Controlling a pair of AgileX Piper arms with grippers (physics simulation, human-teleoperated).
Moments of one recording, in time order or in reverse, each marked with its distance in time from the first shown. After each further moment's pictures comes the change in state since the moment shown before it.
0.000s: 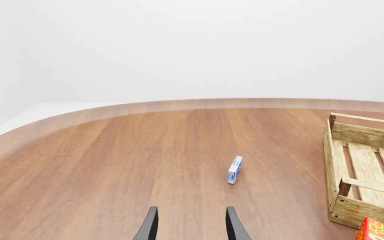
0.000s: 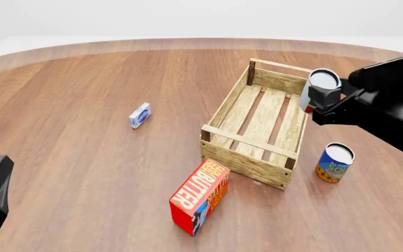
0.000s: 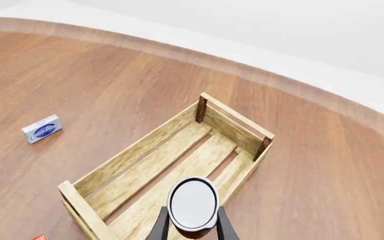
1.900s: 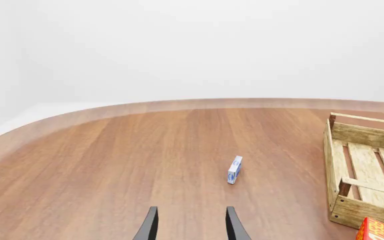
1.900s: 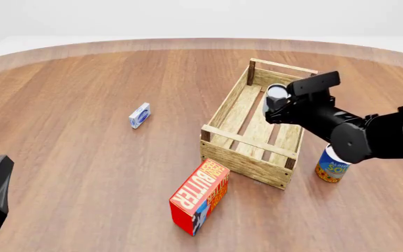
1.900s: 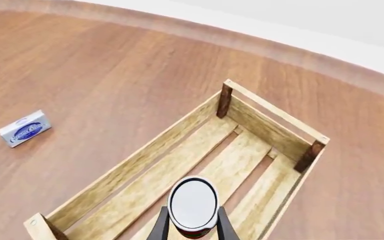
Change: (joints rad) left arm 0.000 0.000 0.000 0.000 0.000; right arm 0.045 0.555 -0.166 -0.313 0.052
